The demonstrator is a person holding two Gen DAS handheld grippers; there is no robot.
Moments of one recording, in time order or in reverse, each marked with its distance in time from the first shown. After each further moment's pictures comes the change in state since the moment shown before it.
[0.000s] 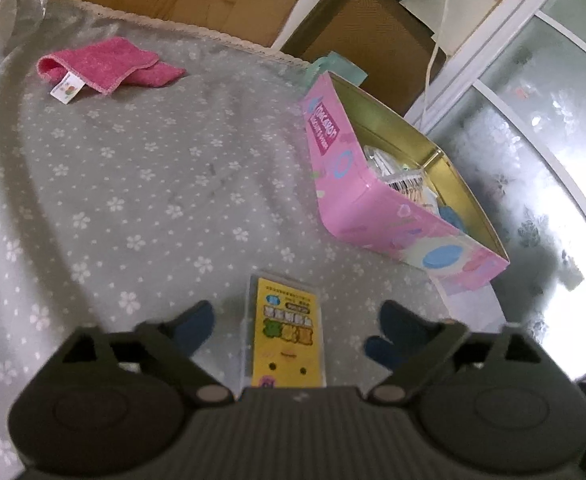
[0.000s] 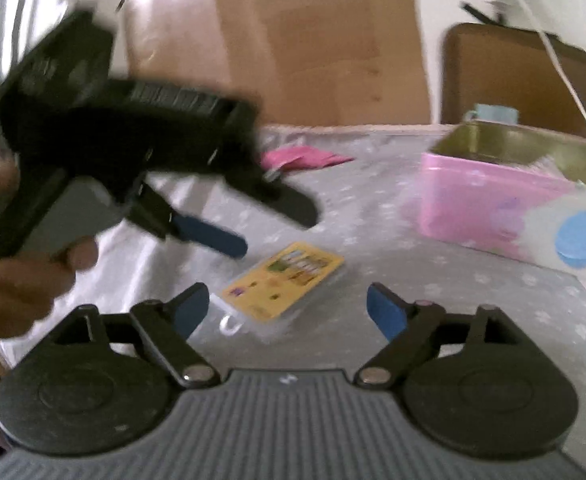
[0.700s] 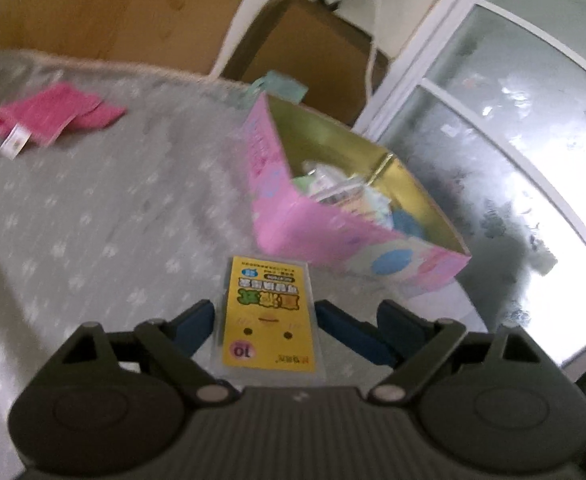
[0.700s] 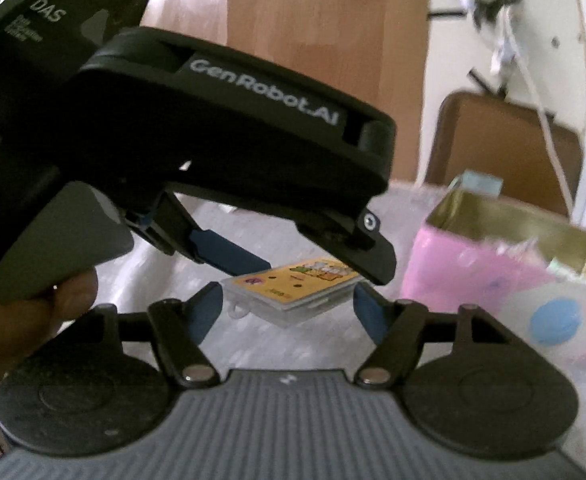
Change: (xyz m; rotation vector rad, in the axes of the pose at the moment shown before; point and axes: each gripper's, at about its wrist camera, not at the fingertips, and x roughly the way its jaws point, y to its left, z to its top) left arm -0.004 -0.046 0.006 0.128 -0.064 -0.074; right arm -0.001 0.027 0.015 -0.163 -0.097 -0.132
